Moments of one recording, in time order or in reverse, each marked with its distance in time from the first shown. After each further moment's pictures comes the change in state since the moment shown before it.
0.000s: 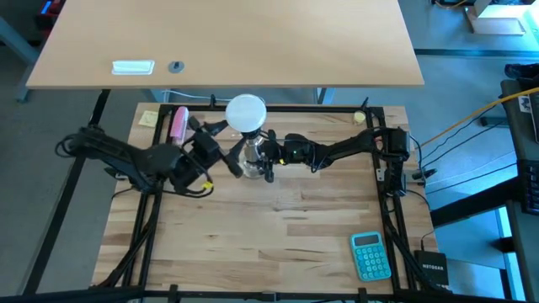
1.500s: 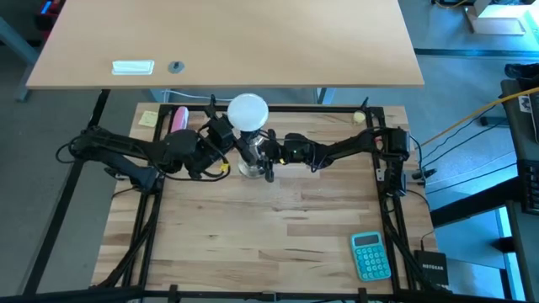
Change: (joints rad) left arm 0.164 0.053 0.015 0.013 0.222 -0.093; right arm 0.000 -0.002 0.000 -0.003 -0.007 -0.002
